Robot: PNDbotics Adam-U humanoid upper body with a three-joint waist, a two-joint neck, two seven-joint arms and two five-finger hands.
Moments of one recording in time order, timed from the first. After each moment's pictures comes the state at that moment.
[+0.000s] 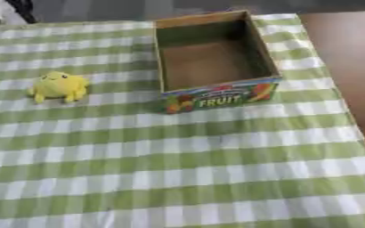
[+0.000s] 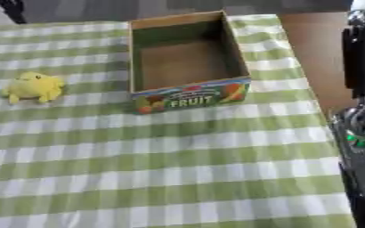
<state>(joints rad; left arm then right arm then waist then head) -0.35 0.87 0.10 -1.87 -0.43 0.09 0.24 -0.40 -0.37 0.00 -1.98 0.29 -0.02 -0.51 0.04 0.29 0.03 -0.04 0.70</state>
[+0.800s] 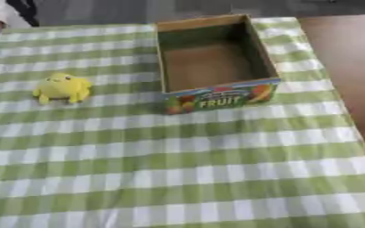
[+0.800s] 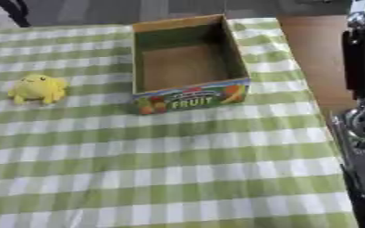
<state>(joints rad) -0.62 0.98 -0.05 -1.50 -0.69 -0.11 -0.29 -0.40 -0.37 0.01 -1.98 0.28 -0.02 -0.49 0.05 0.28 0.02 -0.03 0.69</state>
